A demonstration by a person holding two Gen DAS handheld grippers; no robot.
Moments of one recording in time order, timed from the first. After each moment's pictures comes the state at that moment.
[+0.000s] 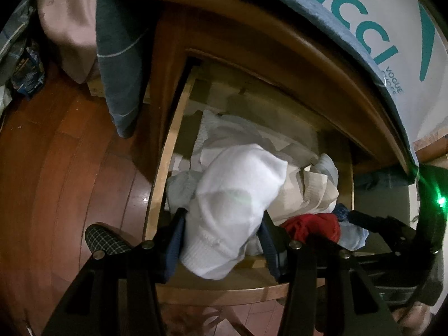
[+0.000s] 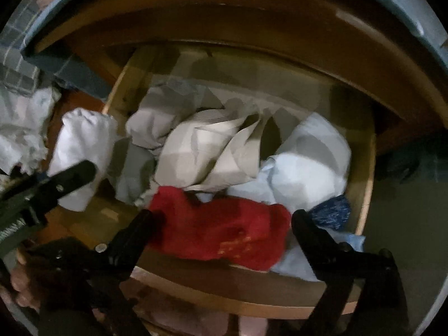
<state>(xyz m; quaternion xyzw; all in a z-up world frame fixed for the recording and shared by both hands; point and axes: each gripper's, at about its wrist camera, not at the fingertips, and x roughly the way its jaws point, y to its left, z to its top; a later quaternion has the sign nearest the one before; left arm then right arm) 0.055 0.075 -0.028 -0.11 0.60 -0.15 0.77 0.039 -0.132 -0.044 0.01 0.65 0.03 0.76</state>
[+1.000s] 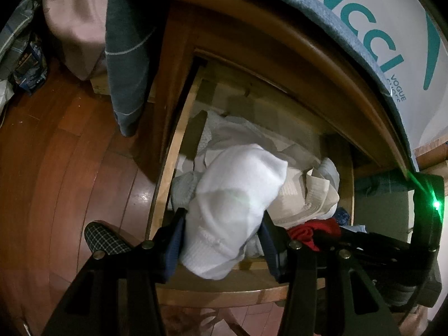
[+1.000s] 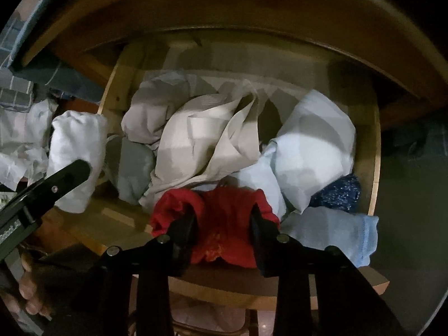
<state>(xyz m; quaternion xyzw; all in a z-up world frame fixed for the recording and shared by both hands) 0.057 0.079 -0.030 -0.12 0.61 -0.15 0.77 0.032 -0.137 -0.048 0.07 0.66 0.01 0.75</state>
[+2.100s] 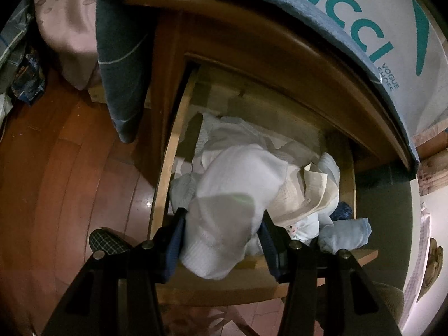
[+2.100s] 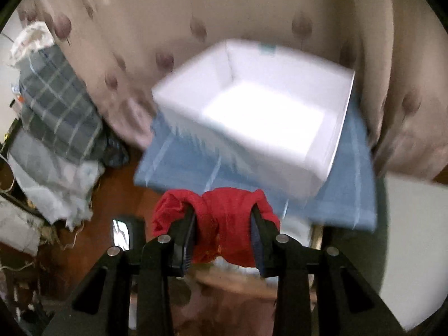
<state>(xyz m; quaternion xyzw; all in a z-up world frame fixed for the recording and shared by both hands) 0.052 0.073 -0.027 -0.10 0.60 -0.16 0.78 0.026 -0.151 0.241 0.07 0.45 0.05 0.89</state>
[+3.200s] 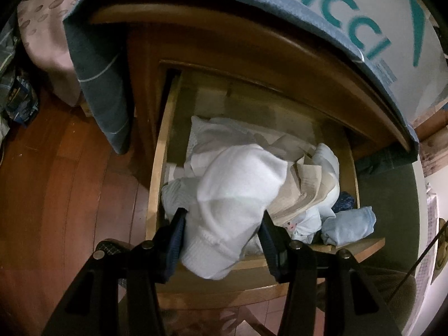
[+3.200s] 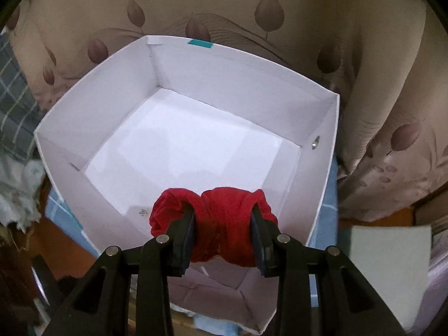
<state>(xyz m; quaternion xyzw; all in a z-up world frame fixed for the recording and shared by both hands) 0.051 0.056 -0.024 -0.05 0.59 -0.17 0.79 0.145 -0.226 0.166 -0.01 0.51 -0.04 0.86</state>
